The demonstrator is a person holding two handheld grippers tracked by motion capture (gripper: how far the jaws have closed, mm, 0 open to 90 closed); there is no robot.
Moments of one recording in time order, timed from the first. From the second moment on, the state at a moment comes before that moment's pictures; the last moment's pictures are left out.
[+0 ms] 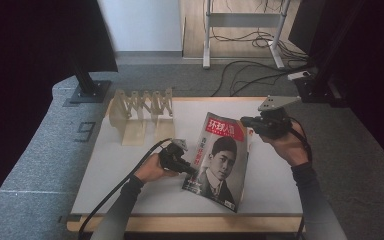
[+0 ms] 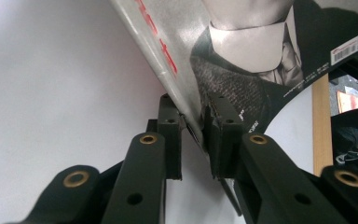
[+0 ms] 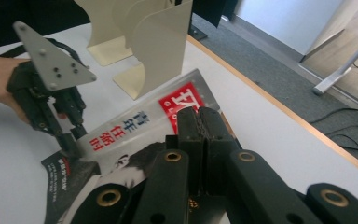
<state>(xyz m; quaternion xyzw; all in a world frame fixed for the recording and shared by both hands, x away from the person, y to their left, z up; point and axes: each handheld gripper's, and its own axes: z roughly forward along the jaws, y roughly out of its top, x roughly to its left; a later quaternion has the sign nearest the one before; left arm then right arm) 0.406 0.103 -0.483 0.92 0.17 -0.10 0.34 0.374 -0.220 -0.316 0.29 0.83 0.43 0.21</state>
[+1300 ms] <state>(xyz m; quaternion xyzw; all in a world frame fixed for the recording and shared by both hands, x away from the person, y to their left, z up) 0.375 0.131 -0.471 0.91 0.13 0.04 0.40 0.356 -0.243 -0.312 0.28 0.82 0.43 0.25</state>
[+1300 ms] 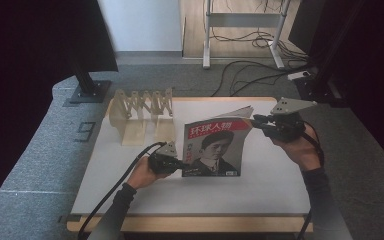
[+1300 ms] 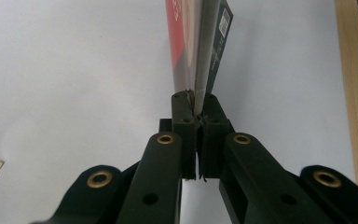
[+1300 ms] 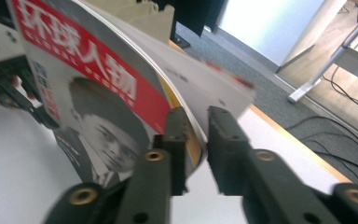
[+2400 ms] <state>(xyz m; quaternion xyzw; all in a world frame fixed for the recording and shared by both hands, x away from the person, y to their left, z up) 0.355 0.131 -0.457 0.90 0.08 0.06 0.43 0.358 -0.238 -0.358 0.21 0.86 0.44 0.15</state>
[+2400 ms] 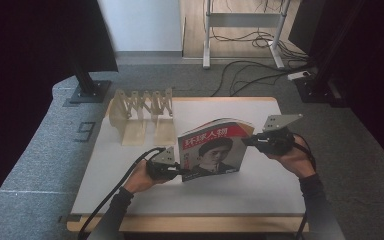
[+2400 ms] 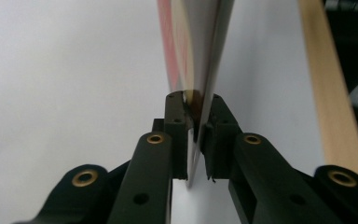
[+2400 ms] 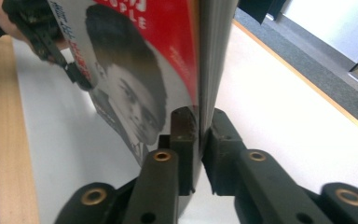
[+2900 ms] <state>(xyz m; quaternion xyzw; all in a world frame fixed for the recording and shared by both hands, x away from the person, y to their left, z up) 0.355 0.126 -0.391 0.88 0.09 0.07 0.46 0.356 -0.236 -0.357 0.21 0.86 0.43 0.16</state>
